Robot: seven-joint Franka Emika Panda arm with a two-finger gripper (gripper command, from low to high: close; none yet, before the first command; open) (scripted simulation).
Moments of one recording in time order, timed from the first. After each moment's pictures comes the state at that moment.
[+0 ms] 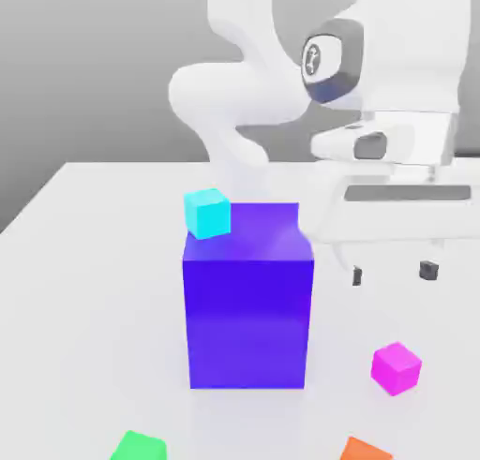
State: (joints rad) arm 0.08 -0.05 0.32 -2.55 -0.20 2.67 0.98
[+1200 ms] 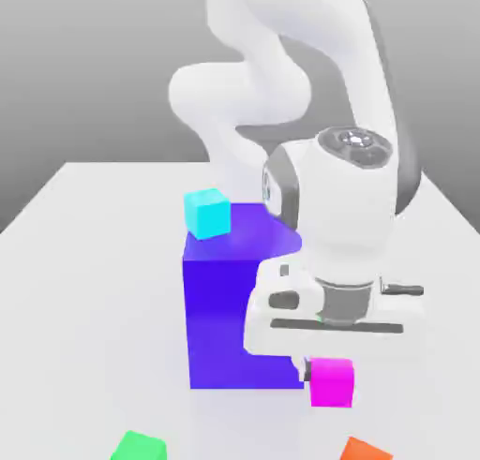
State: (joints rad) arm -0.02 0.21 0.08 -2.43 -0.04 2.64 1.21
